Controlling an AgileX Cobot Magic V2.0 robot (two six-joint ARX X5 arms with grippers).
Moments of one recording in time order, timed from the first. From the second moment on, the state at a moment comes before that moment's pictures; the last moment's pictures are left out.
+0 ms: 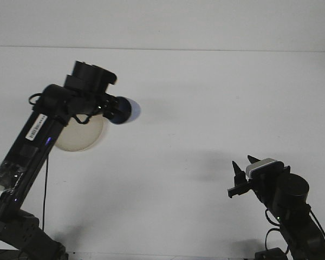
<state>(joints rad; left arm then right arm) -0.33 1.69 1.95 -1.03 0.09 0.10 0.22 0.62 0.66 -0.47 -0.16 -0.05</state>
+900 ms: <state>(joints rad) 0.17 1.99 1.98 -1.16 0.08 0.10 0.22 0.62 0.66 -0.47 -0.16 -0.05</state>
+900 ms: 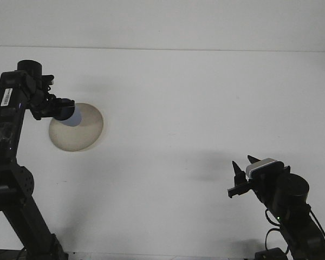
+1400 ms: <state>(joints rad) 0.17 2.06 1.98 -1.16 0.08 0.09 0.22 0.62 0.66 -0.46 -0.16 -0.05</state>
